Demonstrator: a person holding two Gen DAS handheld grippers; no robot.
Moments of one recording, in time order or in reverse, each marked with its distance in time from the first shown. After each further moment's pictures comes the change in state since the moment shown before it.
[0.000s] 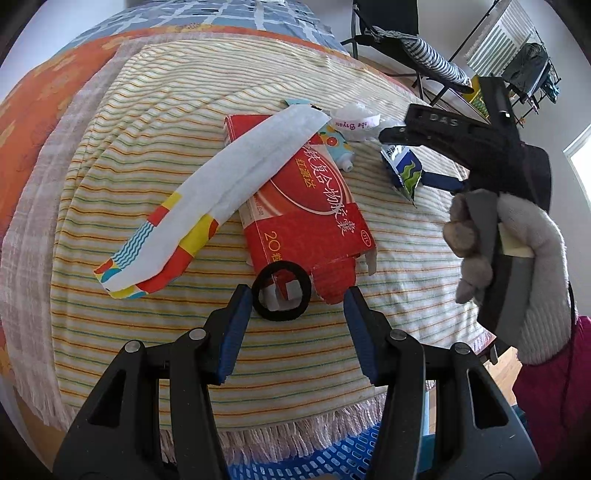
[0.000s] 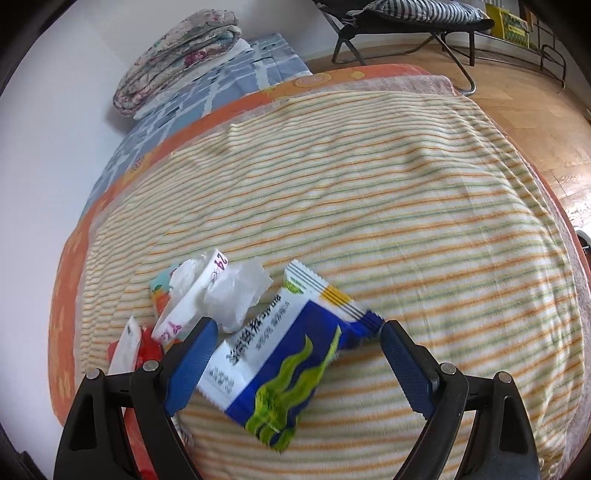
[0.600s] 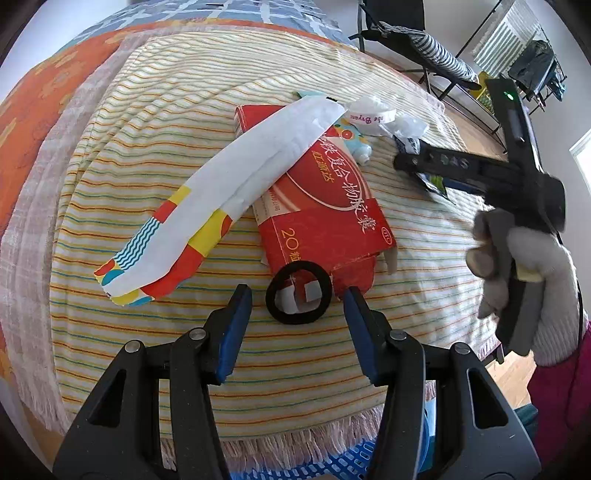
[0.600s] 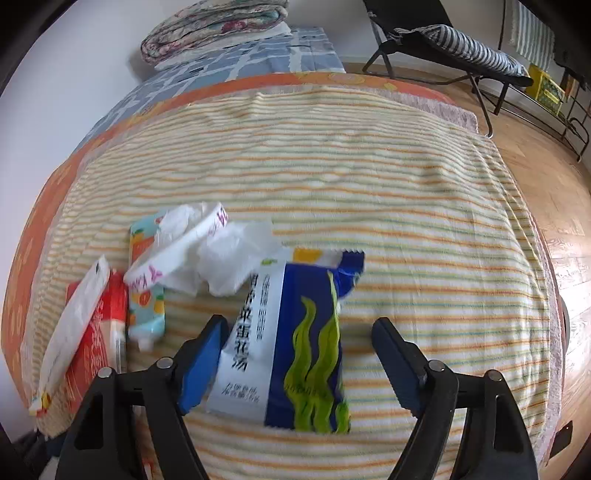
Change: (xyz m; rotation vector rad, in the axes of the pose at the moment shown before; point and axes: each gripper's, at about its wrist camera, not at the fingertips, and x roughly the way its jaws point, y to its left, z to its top) left arm 0.010 0.008 -0.001 -0.004 0.016 0.021; right arm -0.003 0.008 -0.022 -0.247 0.022 -0.108
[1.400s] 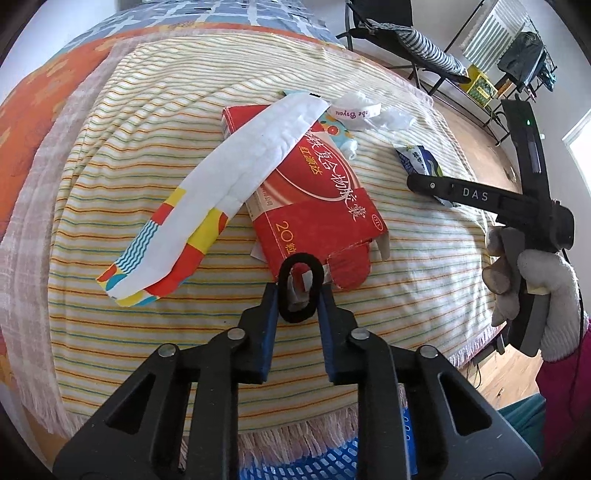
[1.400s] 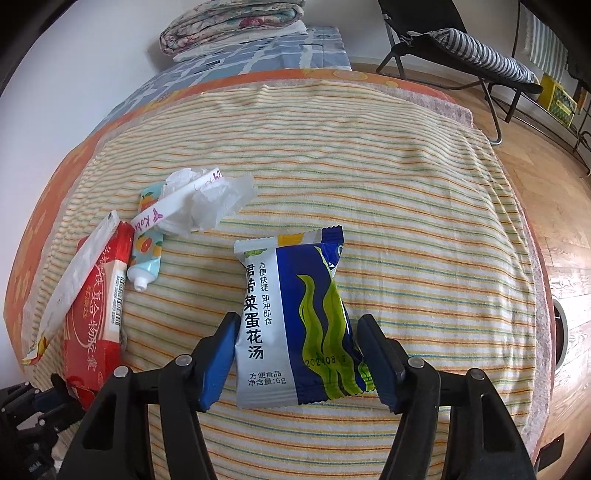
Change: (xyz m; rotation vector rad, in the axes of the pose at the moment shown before) left arm -0.005 -0.004 -0.004 0.043 -0.006 -0.023; right arm -0.015 -0.019 -0.024 -0.062 0.000 0.030
